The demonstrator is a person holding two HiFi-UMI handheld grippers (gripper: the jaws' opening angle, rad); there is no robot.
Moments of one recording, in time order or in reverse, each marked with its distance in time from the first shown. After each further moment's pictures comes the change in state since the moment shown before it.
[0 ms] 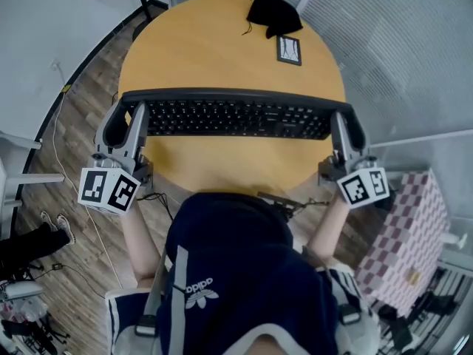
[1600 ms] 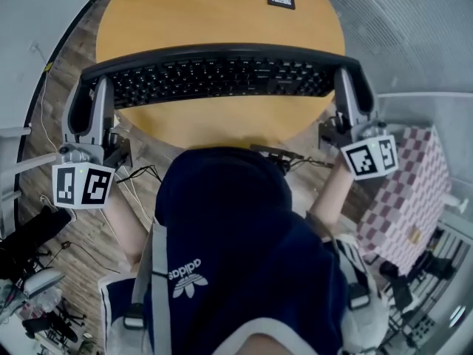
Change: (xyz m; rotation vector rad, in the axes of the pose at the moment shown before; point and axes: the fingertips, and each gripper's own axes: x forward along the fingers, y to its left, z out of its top) left arm -0.001 0.000 0.006 0.016 0.015 -0.008; right arm -0.002 0.004 0.000 0.008 0.005 -0.008
